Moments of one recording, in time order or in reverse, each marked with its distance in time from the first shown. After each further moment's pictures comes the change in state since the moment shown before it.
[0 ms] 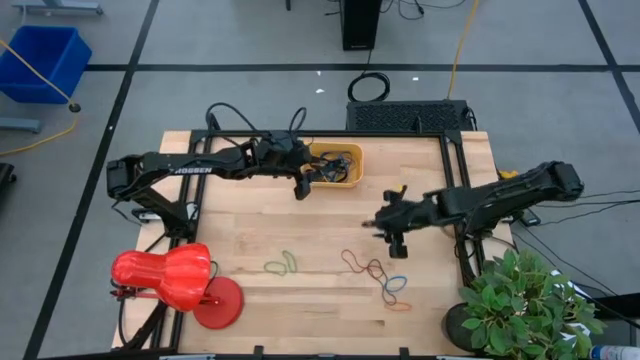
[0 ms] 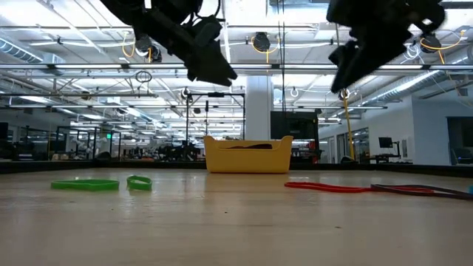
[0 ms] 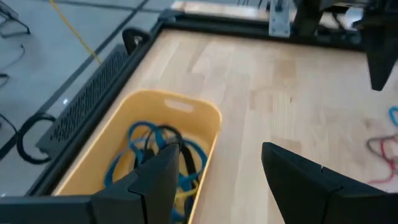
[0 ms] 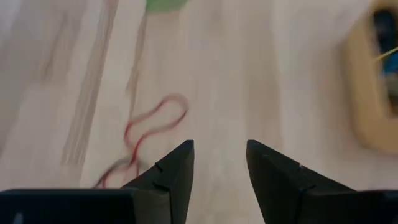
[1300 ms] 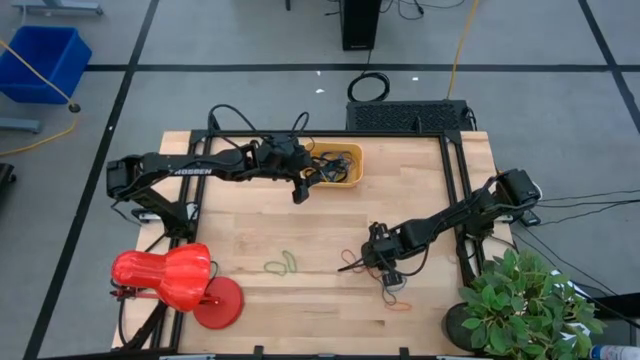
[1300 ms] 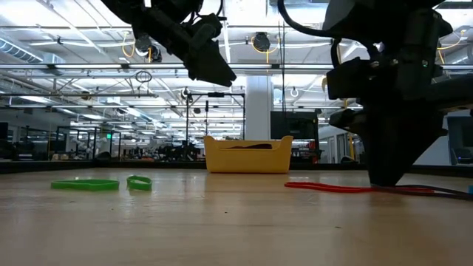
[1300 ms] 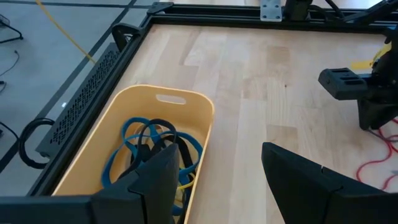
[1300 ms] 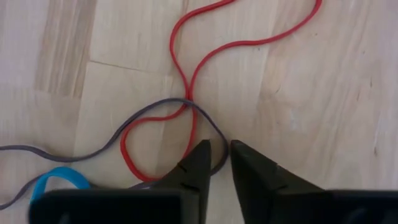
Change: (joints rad) left arm -0.019 0.000 0.000 -0.029 0.000 0.056; right arm 0.131 0.481 0.002 0.066 -0.081 0.021
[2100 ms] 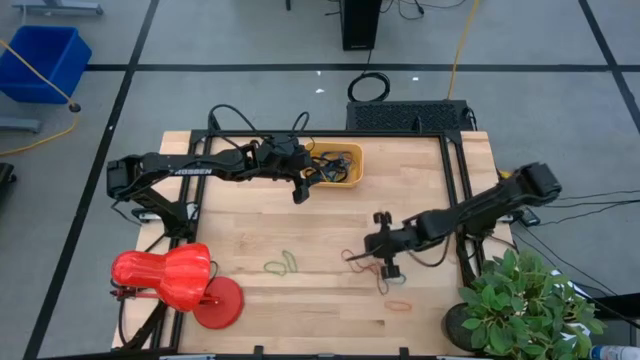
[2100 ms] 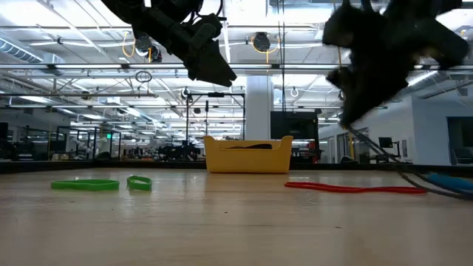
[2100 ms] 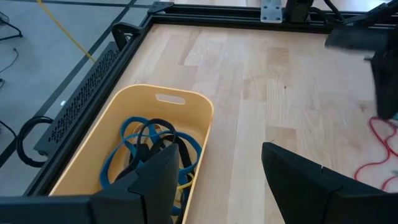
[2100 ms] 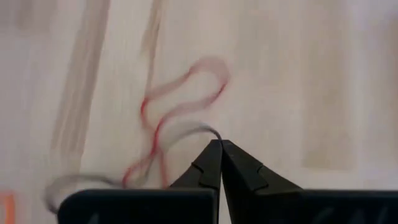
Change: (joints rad) left arm 0.000 0.000 0.000 0.001 0.000 -0.014; right arm 0.000 -0.244 -0.007 0.031 0.151 0.059
